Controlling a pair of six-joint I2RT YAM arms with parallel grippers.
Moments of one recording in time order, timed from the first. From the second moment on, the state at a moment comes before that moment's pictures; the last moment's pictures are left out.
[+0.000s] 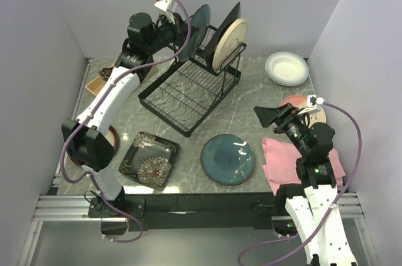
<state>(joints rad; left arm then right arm) -0.41 1.74 1.83 0.04 0.44 -0.22 0.02 0.49 0.58 -0.11 -0.41 0.74</state>
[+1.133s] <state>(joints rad) -0.74 1.22 1.41 -0.17 -0.16 0.18 0.02 0.52 0.58 -0.11 -0.44 0.76</state>
